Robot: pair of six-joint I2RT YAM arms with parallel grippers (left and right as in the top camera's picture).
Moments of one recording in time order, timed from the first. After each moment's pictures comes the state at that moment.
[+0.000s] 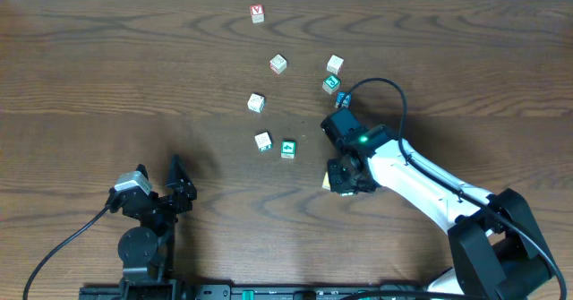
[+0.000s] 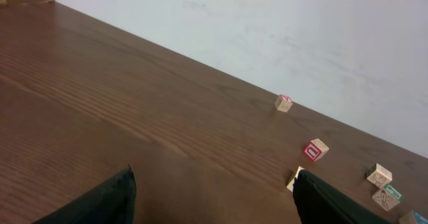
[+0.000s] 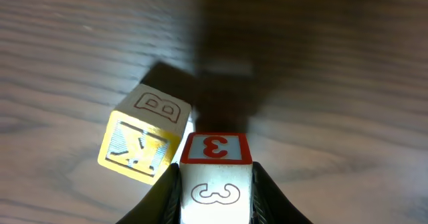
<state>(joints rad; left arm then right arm) 0.02 0.02 0.02 -0.11 -0.09 -0.38 0.58 1.68 1.00 -0.82 -0.01 0.48</state>
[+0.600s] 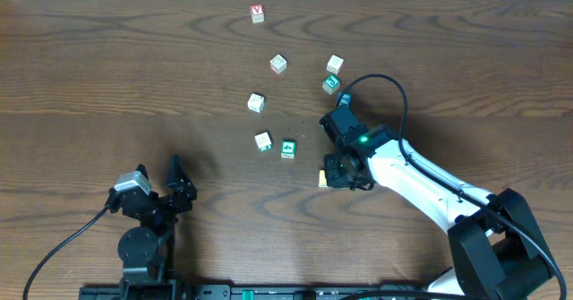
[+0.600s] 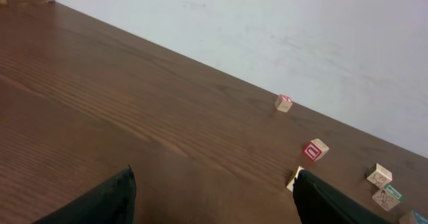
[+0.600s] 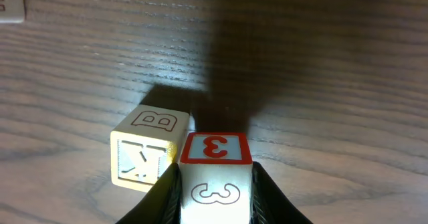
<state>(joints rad) 0.02 0.02 0.02 -0.11 -0.09 -0.38 0.58 1.68 1.00 -0.75 -0.03 0.51</state>
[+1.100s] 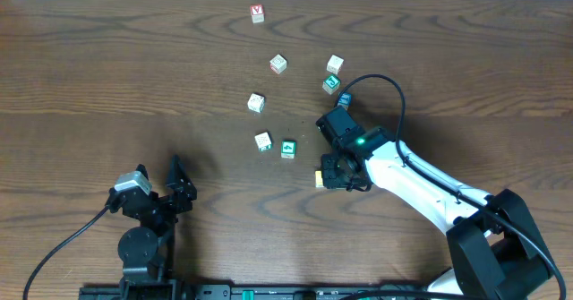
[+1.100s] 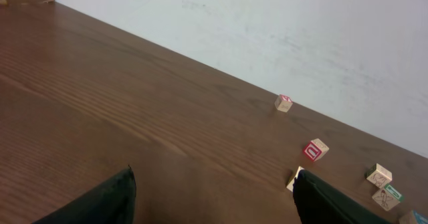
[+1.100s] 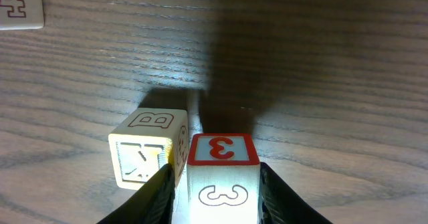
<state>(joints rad) 0.02 0.02 0.02 -0.11 -0.09 -0.38 0.60 1.68 1.00 -0.74 -0.02 0.55</state>
